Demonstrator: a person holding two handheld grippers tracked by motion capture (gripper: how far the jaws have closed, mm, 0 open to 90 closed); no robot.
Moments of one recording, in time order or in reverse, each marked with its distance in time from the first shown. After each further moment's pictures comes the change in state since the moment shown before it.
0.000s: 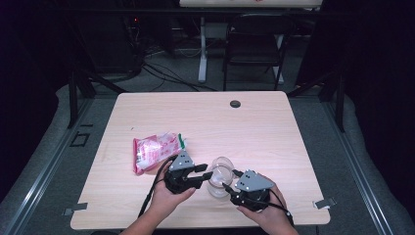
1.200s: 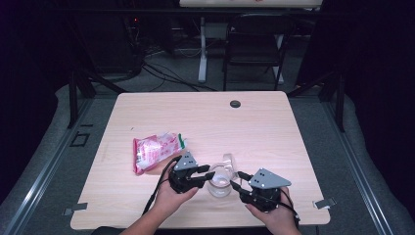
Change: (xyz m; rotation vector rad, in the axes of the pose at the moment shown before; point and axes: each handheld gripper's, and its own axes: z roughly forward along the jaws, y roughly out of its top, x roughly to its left) left arm 0.005 -0.008 0.016 0.011 -0.012 0.001; right arm -0.016 -0.010 -0.018 -0.063 0.042 0.152
